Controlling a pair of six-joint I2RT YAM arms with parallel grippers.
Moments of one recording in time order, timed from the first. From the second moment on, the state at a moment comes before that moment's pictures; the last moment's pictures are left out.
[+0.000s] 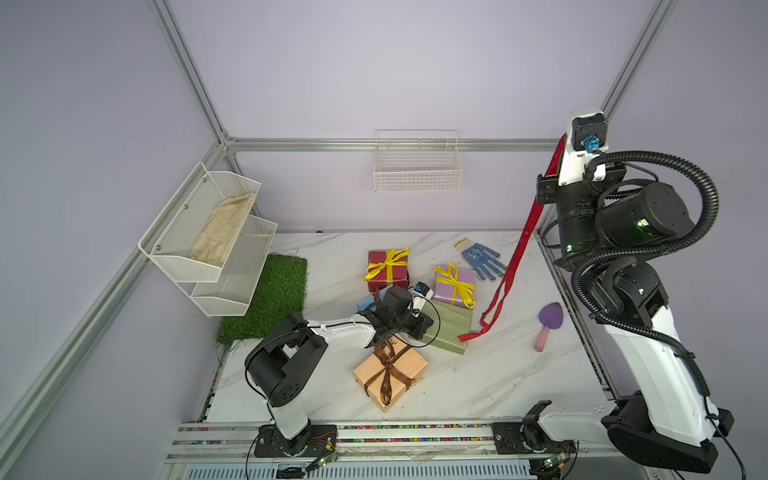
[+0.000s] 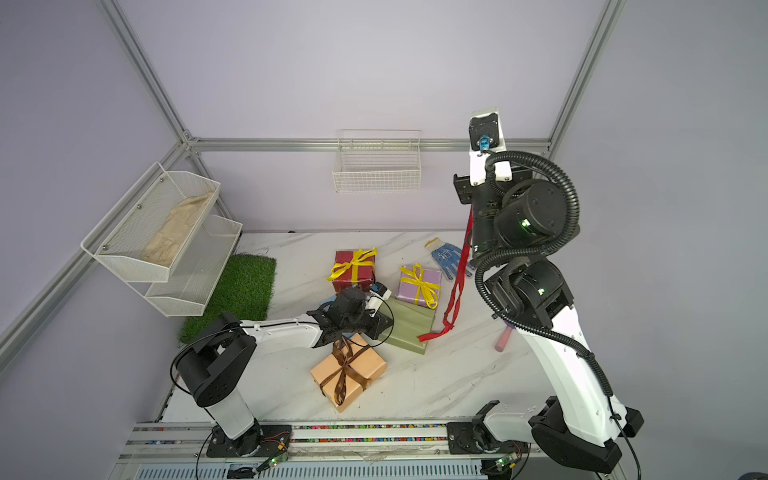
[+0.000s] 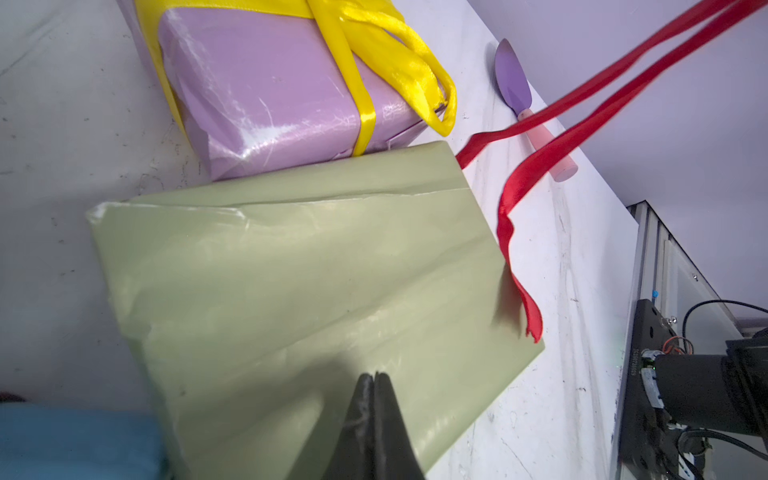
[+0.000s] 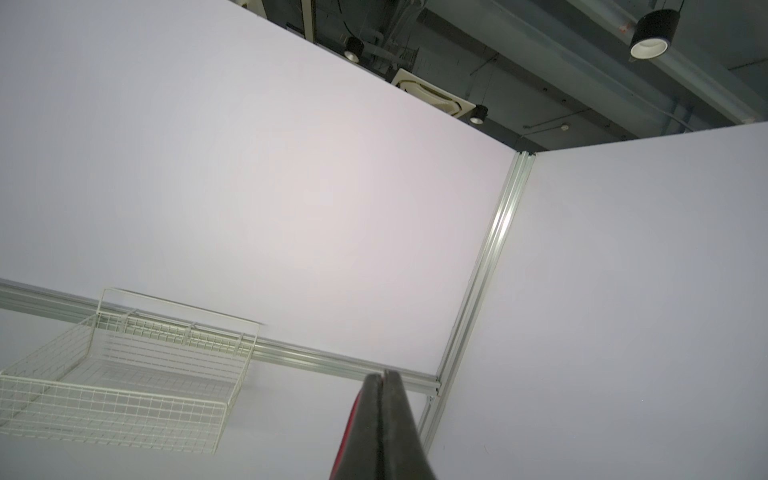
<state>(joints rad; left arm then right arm) -0.76 1.72 0.95 0.12 0.31 -0.31 0.61 1.29 1.95 -0.19 0.72 -0.67</state>
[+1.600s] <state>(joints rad) -0.74 1.61 1.08 -0.09 0.20 -0.22 0.03 1.64 1.19 -0.45 0.20 0.19</state>
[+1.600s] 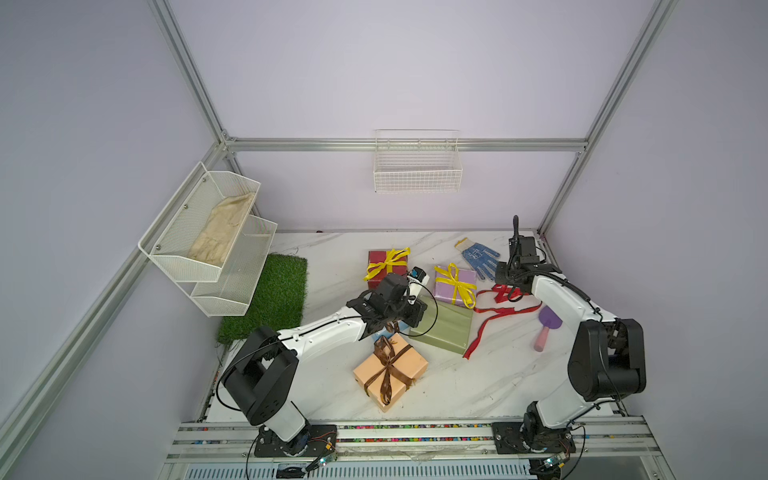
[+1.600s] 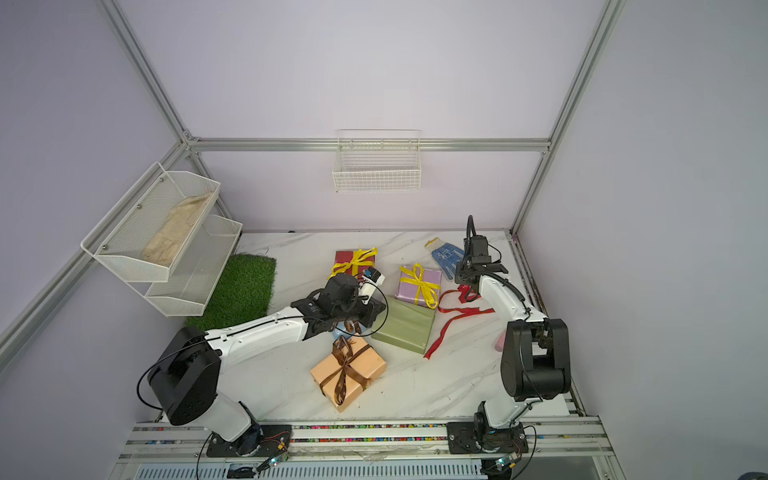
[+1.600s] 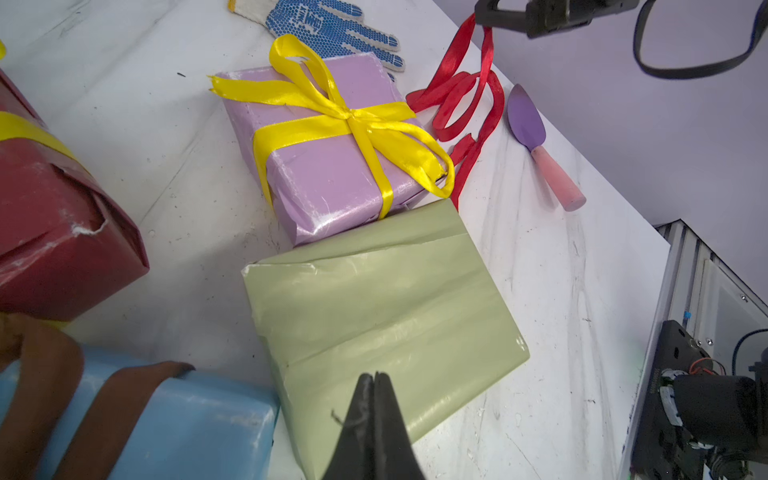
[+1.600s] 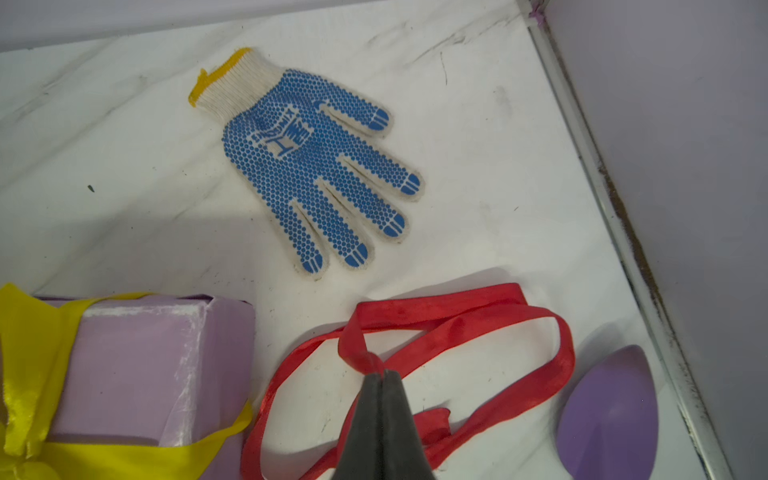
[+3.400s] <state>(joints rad) -0.55 2.25 1.78 -0.18 0.42 -0.28 0.03 1.74 1.10 -0.27 -0.38 0.31</state>
